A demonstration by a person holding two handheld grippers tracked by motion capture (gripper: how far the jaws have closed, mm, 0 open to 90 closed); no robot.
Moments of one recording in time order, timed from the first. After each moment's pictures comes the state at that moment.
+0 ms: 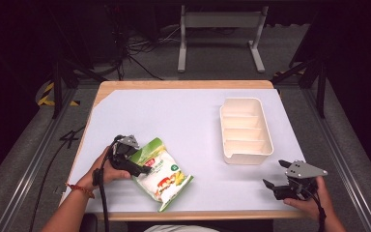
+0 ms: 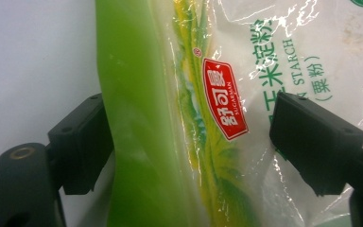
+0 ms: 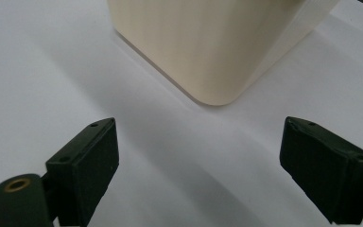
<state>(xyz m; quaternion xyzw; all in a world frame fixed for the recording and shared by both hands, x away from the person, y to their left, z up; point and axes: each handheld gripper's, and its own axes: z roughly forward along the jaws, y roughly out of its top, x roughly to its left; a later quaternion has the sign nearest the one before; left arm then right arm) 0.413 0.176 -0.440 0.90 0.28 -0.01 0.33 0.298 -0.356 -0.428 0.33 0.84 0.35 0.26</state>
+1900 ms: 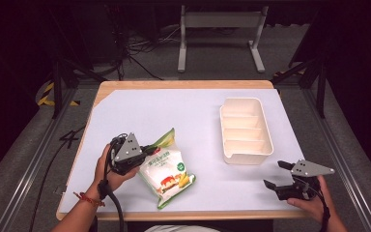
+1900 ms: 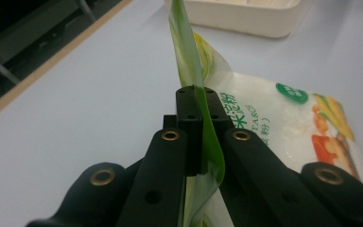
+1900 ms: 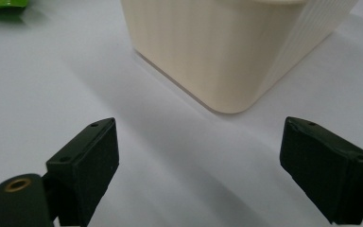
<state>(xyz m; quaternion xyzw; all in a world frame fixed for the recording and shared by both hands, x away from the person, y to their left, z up) 0.352 0.150 -0.366 0.85 0.18 0.24 0.44 0.299 -0.365 -0.428 0.34 0.82 0.40 0.22</state>
